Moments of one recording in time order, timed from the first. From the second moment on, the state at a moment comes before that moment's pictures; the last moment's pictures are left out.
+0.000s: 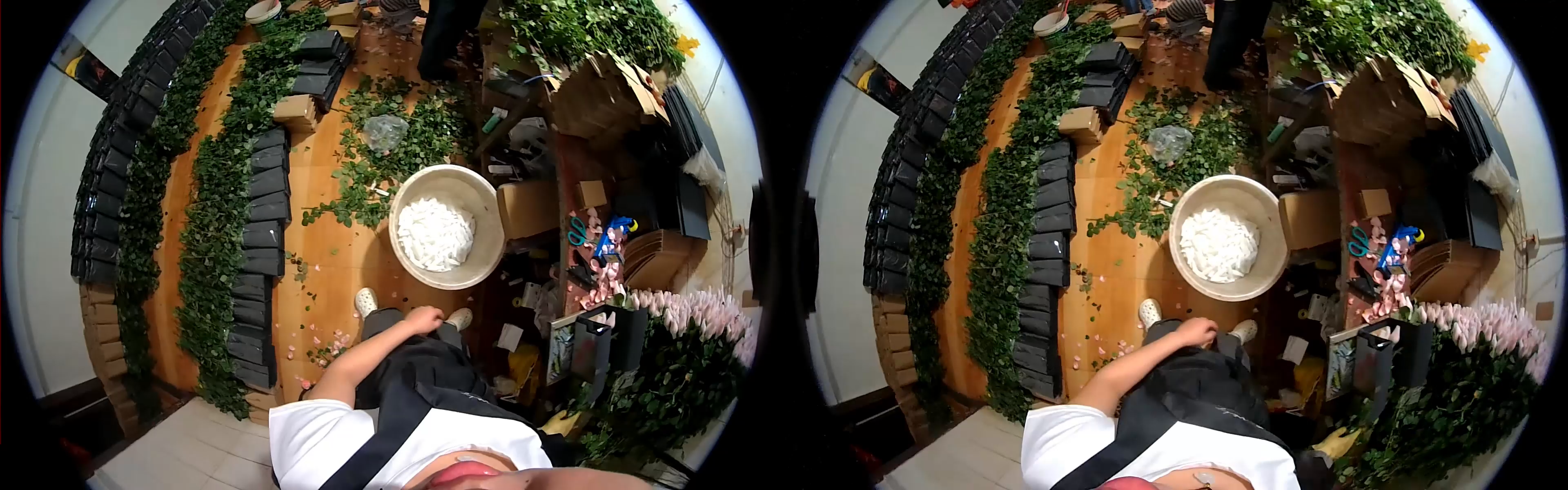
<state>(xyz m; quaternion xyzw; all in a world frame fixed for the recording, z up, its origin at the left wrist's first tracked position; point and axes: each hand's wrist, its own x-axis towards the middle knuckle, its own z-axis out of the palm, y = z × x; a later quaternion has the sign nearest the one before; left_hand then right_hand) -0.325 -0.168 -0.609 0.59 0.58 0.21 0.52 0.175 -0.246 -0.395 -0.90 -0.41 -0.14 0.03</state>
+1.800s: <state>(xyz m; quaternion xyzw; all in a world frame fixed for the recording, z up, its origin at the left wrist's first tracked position) -0.498 -0.409 -0.759 0.19 0.82 0.22 0.50 0.091 -0.321 -0.586 -0.81 -0.51 0.27 -0.05</state>
